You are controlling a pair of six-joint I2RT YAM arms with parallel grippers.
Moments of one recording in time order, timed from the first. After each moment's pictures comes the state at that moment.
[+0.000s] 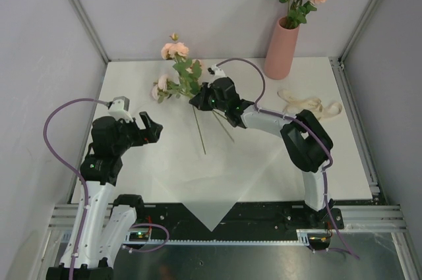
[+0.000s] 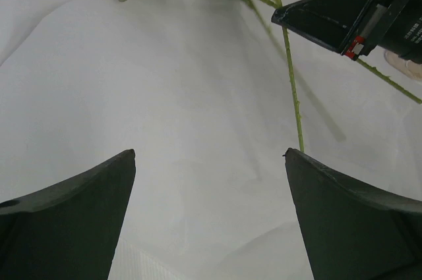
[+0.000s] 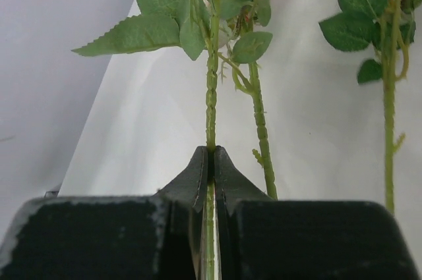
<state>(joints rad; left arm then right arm) -0.03 0.64 0.73 -0.53 0.23 -0.29 0.75 2.00 1.42 0.28 -0.11 0.65</state>
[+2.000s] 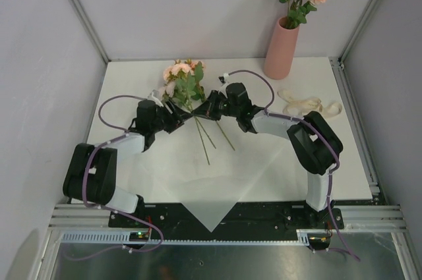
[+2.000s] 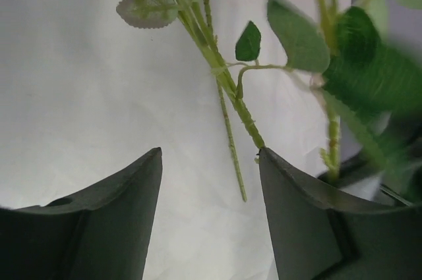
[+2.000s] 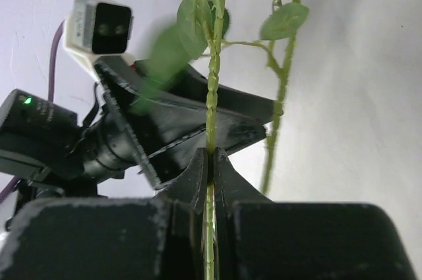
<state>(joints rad) -0.19 1.44 0.61 0.31 0.37 -0.86 0.69 1.93 1.22 0.40 -0.44 1.05</state>
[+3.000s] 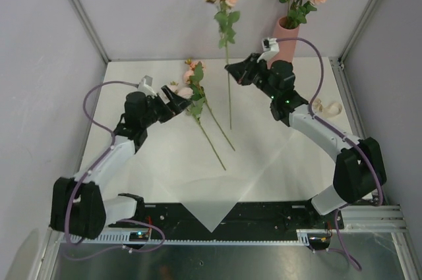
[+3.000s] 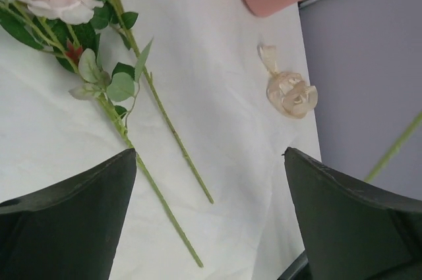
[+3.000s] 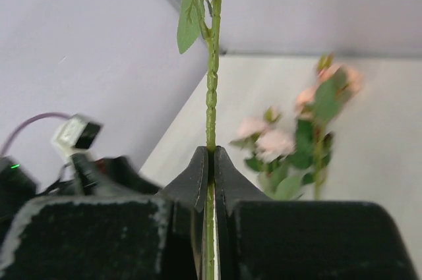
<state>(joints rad) -0.21 1.23 0.70 0.18 0.35 -0.80 0.52 1.55 1.19 0.39 -0.25 0.65</state>
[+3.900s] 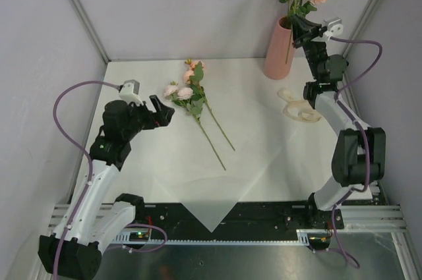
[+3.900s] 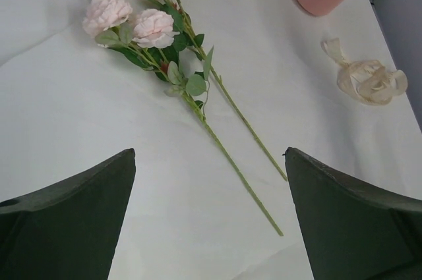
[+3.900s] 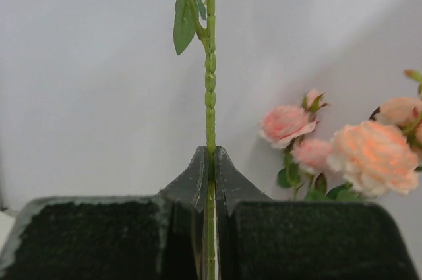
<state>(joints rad) -0.18 0.84 0.80 -0.30 0.18 -0.40 0.09 1.61 1.22 1.07 -0.30 0.13</state>
